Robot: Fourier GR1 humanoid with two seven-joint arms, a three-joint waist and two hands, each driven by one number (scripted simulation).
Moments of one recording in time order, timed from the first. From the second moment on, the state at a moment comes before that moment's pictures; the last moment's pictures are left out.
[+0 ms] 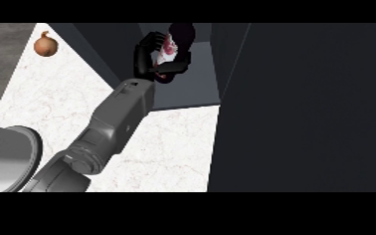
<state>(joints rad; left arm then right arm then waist) -1.13 0.03 -0.17 -0.05 0.53 0.56 -0.70 -0.62 -0.20 -0.03 -2.40 -0.21 -0.08 0.92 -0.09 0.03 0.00</state>
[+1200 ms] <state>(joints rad) -0.92 0.00 -0.08 -0.09 0.68 0.29 -0.76 -0.64 -0.17 -0.01 -2.39 -0.24 -0.07 0.92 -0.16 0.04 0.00</state>
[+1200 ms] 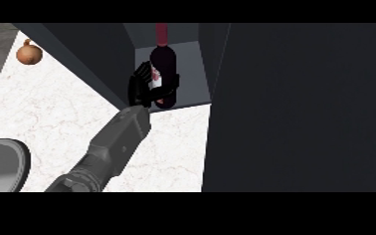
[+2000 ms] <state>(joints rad) -0.89 0.00 -0.14 -0.12 0.73 0.36 -0.77 -0.63 -0.15 0.00 -2.38 -0.27 -0.06 0.90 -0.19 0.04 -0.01</state>
